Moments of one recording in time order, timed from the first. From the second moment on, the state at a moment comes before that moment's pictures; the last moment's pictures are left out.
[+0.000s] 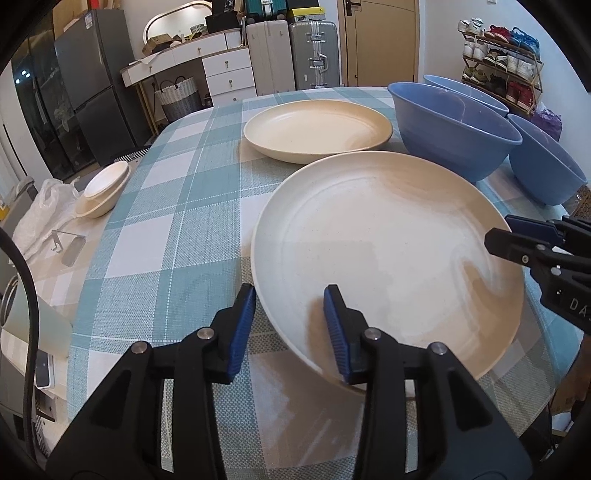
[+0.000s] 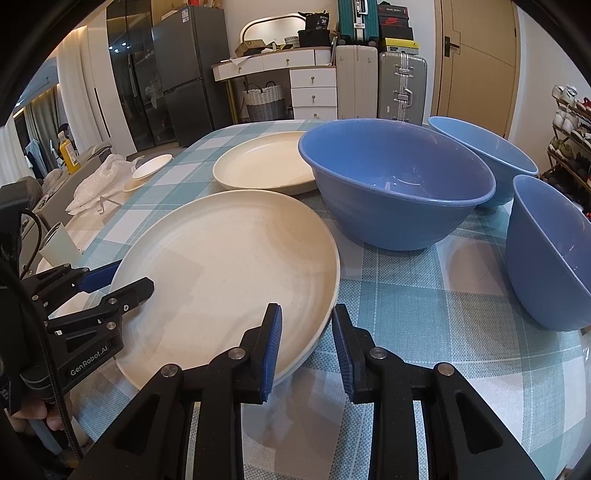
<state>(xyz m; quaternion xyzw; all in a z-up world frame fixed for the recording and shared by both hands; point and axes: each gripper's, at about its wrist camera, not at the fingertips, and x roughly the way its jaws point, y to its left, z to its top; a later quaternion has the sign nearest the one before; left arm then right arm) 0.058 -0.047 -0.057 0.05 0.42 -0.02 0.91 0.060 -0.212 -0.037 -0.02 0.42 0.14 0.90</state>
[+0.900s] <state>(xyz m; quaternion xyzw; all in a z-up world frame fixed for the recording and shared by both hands) 0.049 -0.009 -0.014 -0.04 0.38 -0.01 0.92 0.052 -0.231 0.003 0.03 0.37 0.16 0.91</state>
